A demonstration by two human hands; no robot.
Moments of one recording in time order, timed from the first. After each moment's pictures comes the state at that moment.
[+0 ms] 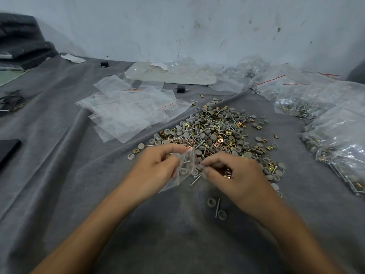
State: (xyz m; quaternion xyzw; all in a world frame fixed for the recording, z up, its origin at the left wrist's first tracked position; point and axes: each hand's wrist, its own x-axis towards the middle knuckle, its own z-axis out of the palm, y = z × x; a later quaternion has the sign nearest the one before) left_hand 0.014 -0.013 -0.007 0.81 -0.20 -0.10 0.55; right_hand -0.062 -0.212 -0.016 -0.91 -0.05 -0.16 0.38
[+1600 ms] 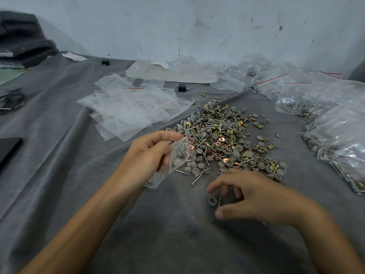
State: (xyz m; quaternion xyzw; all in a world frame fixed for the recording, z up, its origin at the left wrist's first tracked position) left_hand 0.020 -0.001 -0.001 0.71 -0.14 -0.12 0.68; right_hand -0.075 -0.240 0.001 -0.94 -0.09 0.14 0.29
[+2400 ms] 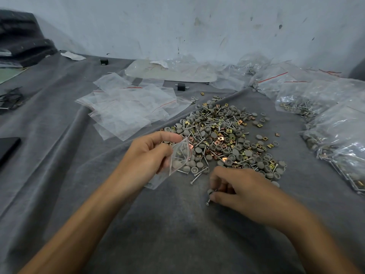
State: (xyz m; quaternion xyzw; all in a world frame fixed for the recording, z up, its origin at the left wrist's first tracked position) left_hand 0.018 -0.001 0.001 0.74 -0.15 -0.12 0.64; right_hand -0.074 -0.230 -0.010 -0.96 -0.09 0.06 0.26
